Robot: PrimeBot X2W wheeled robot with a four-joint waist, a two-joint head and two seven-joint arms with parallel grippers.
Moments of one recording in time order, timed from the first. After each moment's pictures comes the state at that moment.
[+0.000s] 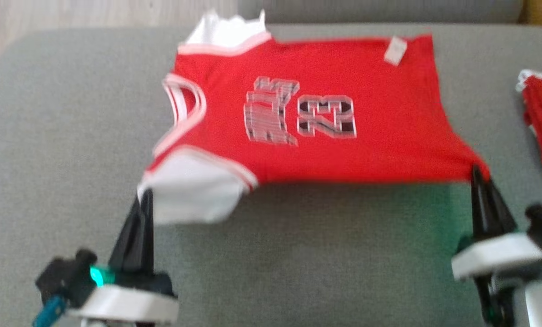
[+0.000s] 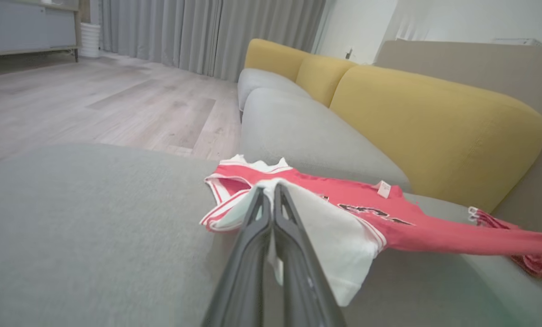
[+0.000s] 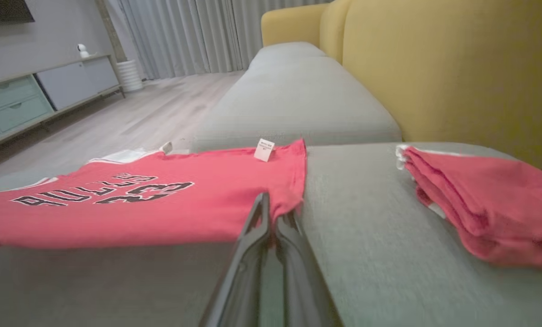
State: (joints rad) left arm -0.03 0.46 -0.52 -0.23 -0.70 0.28 -0.18; right arm -0.03 -0.05 -0.09 0.06 0.13 0.13 -0.03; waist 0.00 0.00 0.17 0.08
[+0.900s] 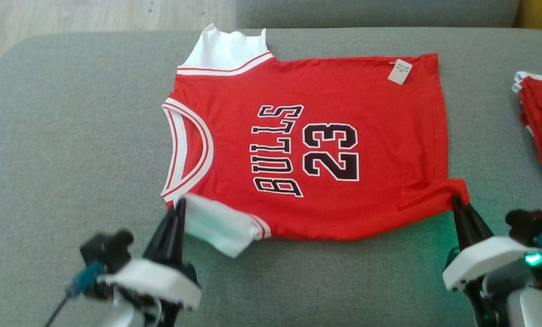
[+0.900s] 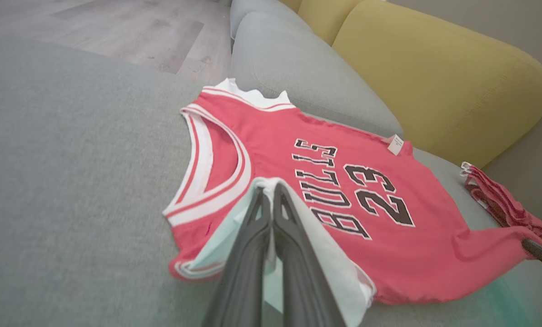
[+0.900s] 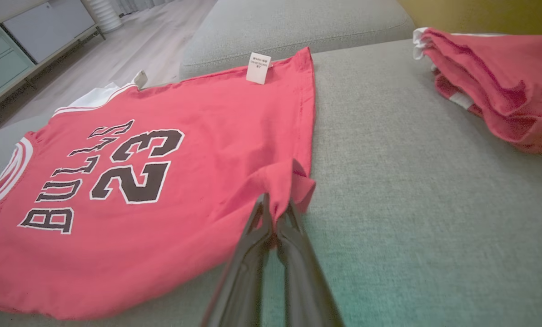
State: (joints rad) left arm -0.09 0.38 -0.60 -0.03 -0.81 0.21 -0.08; right arm 0.02 -0.04 -0.08 0.10 0.22 0.13 0.18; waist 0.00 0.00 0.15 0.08
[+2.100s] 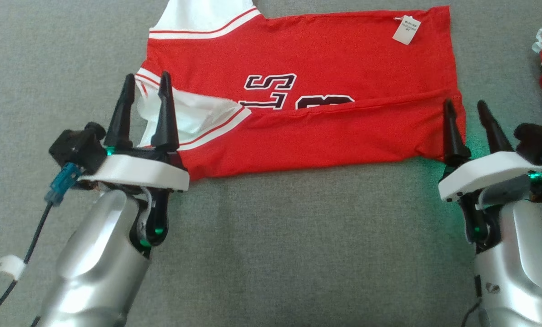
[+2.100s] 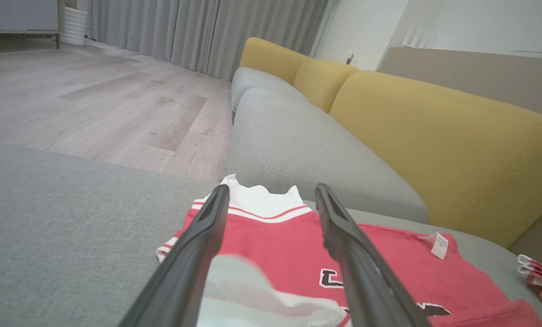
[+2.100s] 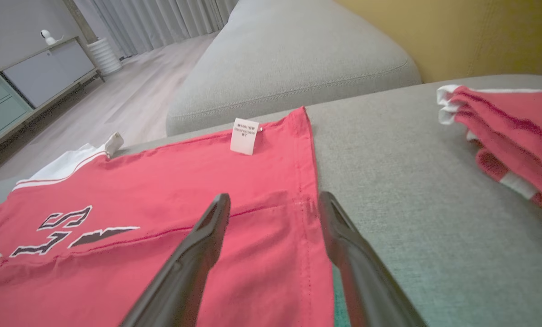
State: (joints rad) left arm -0.54 0.23 -0.49 0.34 -0.74 0.08 -0.25; right arm -0.36 -0.05 -0.09 0.34 0.22 0.13 0.04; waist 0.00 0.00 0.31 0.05
